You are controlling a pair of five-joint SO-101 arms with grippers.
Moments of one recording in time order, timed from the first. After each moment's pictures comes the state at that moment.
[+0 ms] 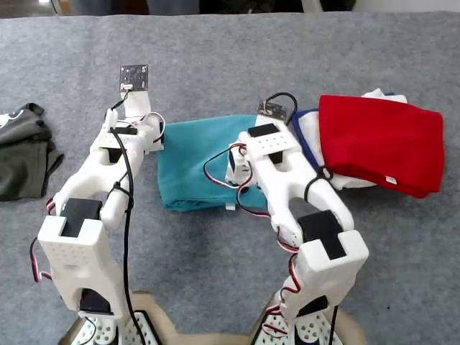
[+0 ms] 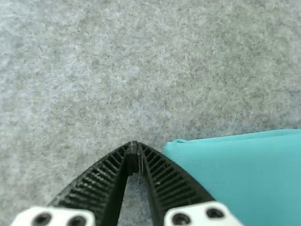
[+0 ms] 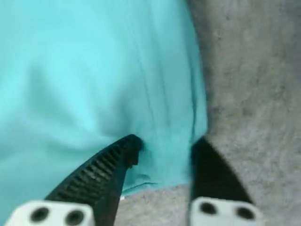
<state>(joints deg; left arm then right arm) -0.7 18.4 19.8 22.1 5.4 -15.6 15.1 21.0 63.9 -29.3</state>
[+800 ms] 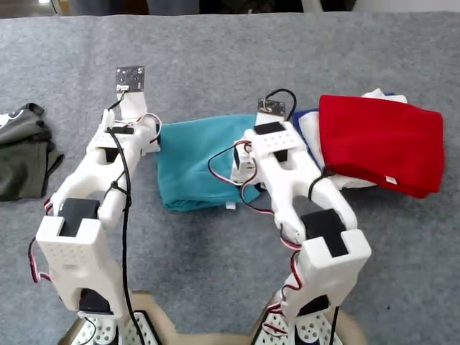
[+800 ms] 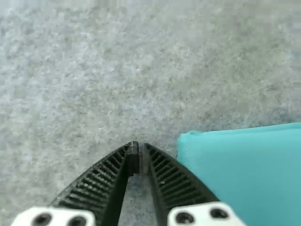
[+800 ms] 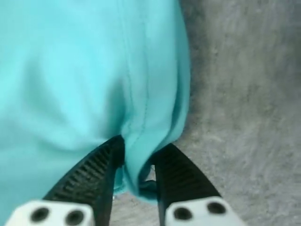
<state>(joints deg) -2.3 18.5 18.0 27.7 5.4 -12.6 15.7 19.8 63.9 -22.5</state>
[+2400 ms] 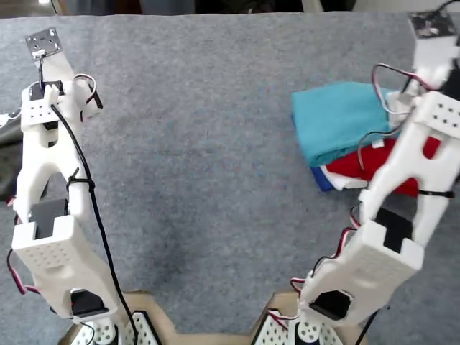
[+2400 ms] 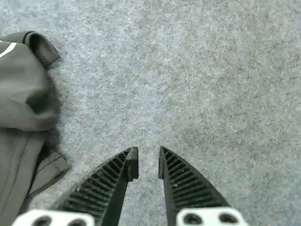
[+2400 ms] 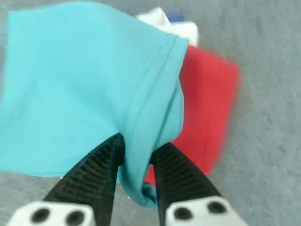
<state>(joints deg) -17.5 18.4 -10.7 59.7 10.2 29.8 18.7 -37.8 91.7 30.6</state>
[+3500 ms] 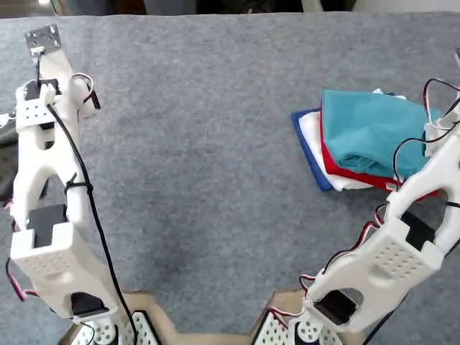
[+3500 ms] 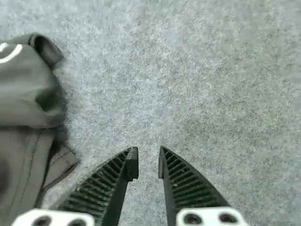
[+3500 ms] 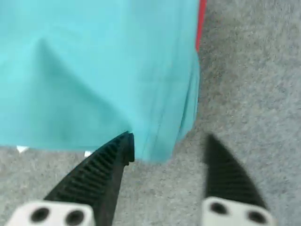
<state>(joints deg) -17.9 14.1 -10.7 63.2 5.5 40.9 25.1 -44.7 100.2 35.2</state>
